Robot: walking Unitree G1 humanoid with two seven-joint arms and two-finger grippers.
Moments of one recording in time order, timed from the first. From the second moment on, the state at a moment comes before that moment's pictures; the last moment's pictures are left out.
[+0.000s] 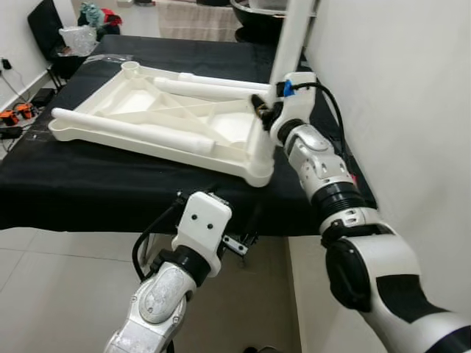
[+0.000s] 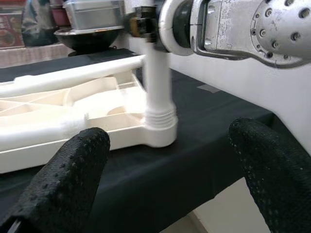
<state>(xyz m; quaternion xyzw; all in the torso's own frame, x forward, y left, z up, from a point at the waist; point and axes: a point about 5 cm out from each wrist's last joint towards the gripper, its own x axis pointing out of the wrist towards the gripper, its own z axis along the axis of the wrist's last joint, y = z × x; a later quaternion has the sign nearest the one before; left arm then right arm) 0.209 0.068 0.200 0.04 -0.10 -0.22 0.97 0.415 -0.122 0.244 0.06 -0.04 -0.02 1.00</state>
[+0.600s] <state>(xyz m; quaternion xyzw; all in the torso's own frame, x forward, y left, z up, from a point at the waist) 0.209 0.067 0.199 0.04 -0.10 -0.22 0.97 0.402 -0.093 0.253 0.08 -0.07 -0.03 0.99</state>
